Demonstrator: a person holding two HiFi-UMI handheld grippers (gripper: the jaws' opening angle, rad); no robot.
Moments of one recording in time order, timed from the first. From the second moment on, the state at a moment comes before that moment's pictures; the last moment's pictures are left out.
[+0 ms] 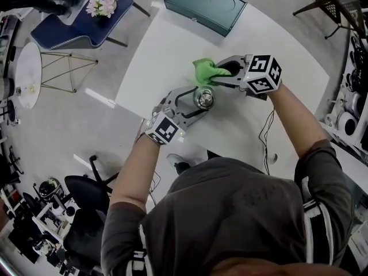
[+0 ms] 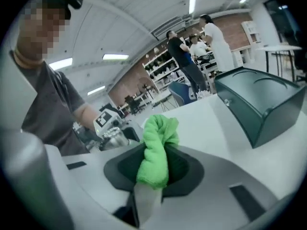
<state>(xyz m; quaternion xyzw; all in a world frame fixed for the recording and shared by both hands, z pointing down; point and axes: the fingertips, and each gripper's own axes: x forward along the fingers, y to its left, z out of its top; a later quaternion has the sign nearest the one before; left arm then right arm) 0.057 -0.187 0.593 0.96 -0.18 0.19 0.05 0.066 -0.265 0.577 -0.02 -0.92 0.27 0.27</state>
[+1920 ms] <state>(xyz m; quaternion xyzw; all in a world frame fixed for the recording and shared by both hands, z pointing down) 0.076 -0.212 0.506 0.96 -0.17 0.19 0.09 0.110 -0.181 0.610 0.19 -0.91 0.23 0.28</state>
